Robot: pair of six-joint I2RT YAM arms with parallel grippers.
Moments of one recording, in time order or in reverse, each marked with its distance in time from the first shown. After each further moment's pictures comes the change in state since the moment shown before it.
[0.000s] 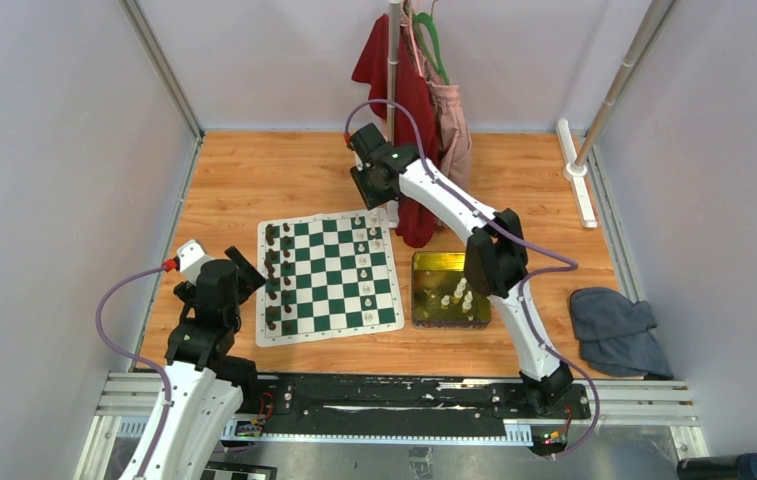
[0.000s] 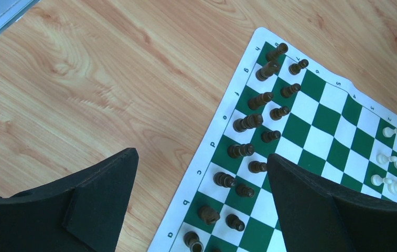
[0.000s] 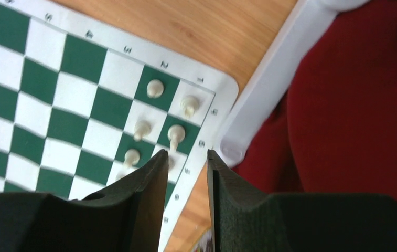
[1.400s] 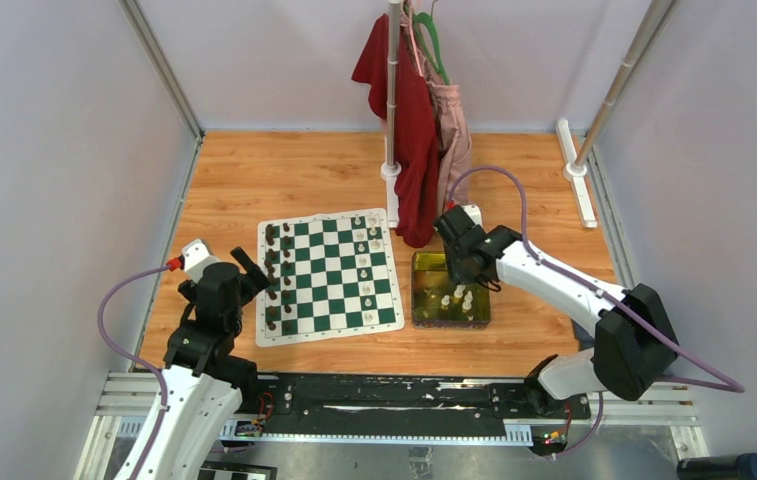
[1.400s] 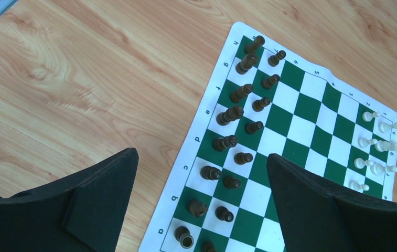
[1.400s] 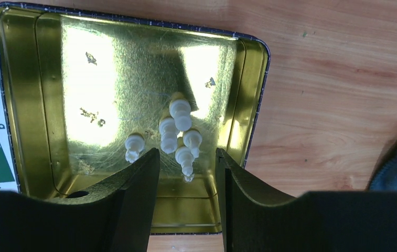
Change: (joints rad) left arm -0.066 -0.033 0.000 0.001 0.006 0.005; right arm -0.009 -1.003 -1.326 0.148 0.295 0.317
